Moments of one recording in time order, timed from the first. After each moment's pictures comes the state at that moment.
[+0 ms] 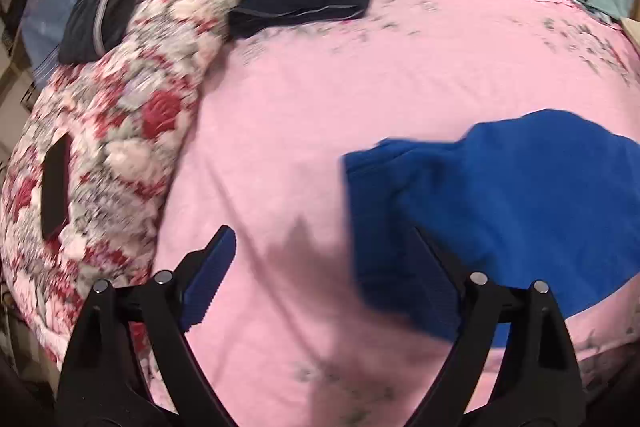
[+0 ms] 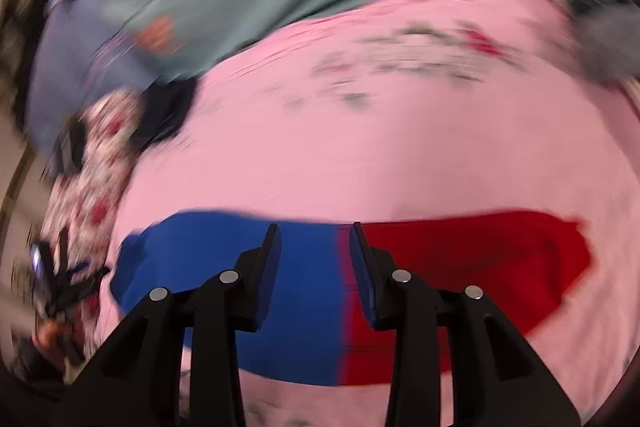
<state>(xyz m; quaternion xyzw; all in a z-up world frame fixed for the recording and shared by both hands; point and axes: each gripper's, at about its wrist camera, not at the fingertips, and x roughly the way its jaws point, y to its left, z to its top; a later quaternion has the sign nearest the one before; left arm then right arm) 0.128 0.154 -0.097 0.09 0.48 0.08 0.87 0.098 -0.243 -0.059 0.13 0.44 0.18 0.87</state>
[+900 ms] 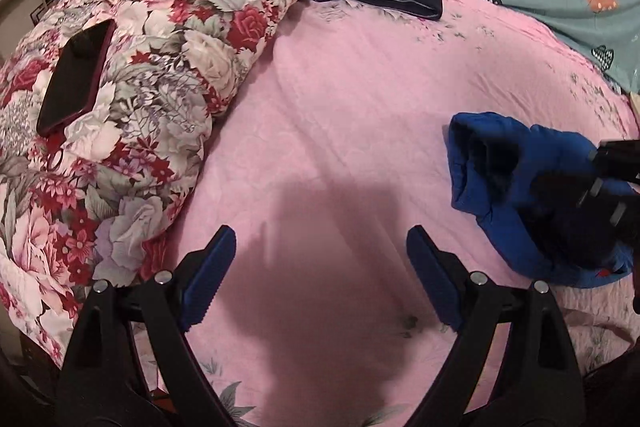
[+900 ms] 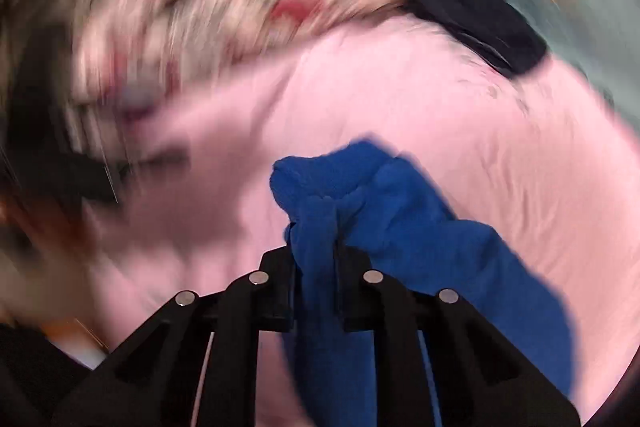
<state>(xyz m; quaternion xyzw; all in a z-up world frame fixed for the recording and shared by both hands) 0.072 0.265 -0.117 -0.05 0.47 0.08 0.88 0.137 0.091 -0.078 -0.07 0.43 0.40 0.80</state>
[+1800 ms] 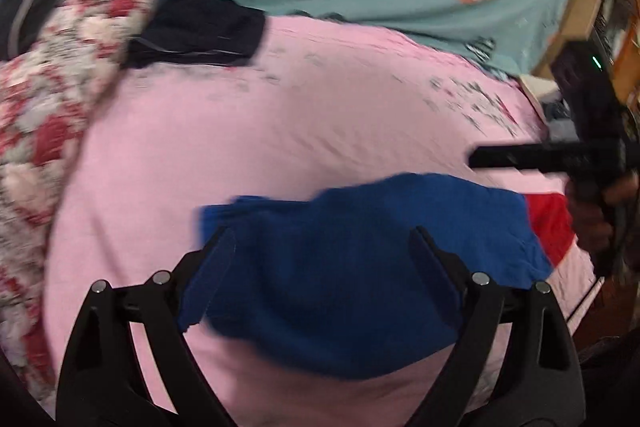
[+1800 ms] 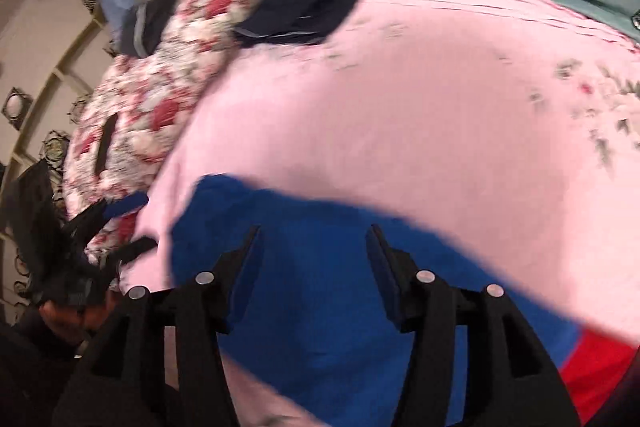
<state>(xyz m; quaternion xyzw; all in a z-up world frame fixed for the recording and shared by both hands) 0.139 0.099 -0.077 -0.04 0.43 -0.14 0.89 0.201 -0.105 -0.064 0.04 0.51 0.29 0.81</state>
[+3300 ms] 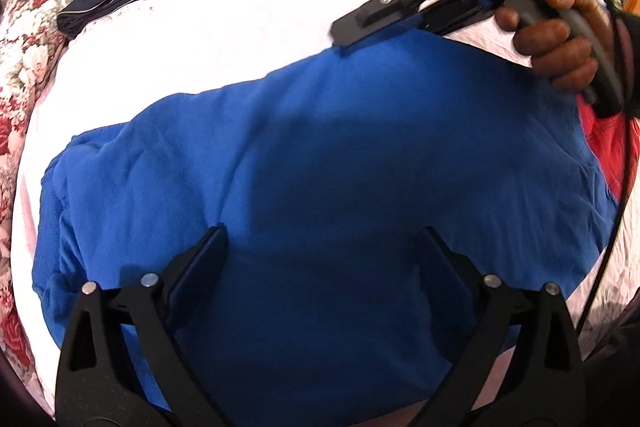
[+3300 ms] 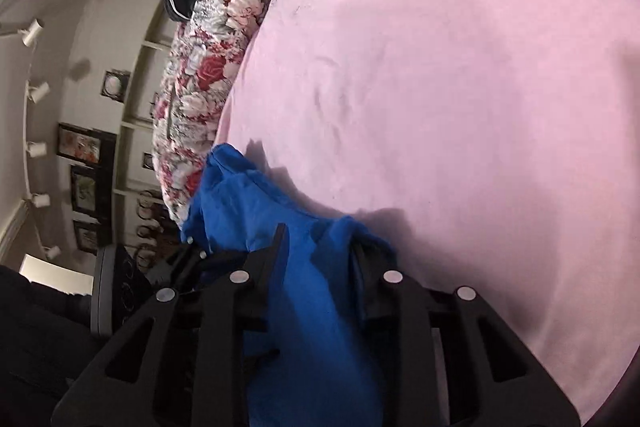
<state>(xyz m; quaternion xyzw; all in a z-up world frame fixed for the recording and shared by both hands) 0.161 -0.016 -0.178 0.07 0.53 -0.10 0.84 0.299 -0.102 -0.171 0.12 0.60 0.49 0.62</state>
